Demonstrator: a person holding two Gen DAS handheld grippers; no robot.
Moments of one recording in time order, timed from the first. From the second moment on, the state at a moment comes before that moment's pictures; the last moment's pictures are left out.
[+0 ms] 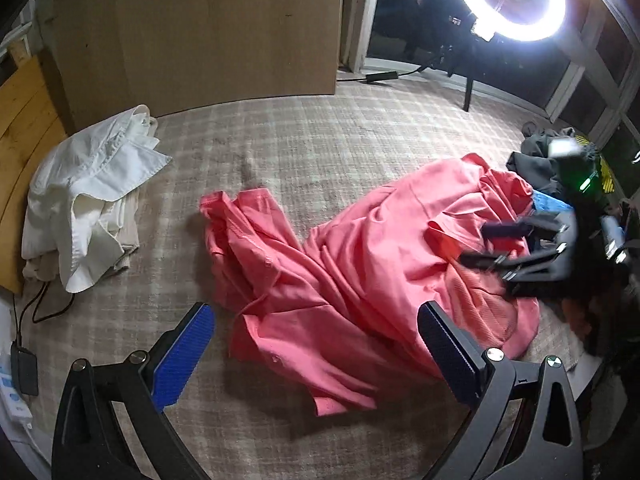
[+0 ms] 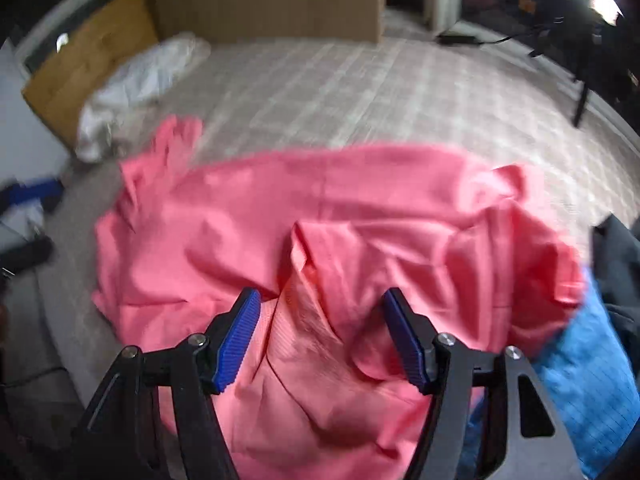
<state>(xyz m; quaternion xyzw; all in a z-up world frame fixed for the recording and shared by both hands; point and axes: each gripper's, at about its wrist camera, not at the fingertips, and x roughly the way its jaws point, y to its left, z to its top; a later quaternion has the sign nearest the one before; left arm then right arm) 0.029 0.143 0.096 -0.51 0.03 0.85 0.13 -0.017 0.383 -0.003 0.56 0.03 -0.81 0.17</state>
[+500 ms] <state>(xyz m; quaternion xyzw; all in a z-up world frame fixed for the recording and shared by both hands) -0.007 0.164 0.126 -0.48 0.08 0.85 0.19 0.173 0.573 0.074 0.56 -0.15 -0.81 -0.11</state>
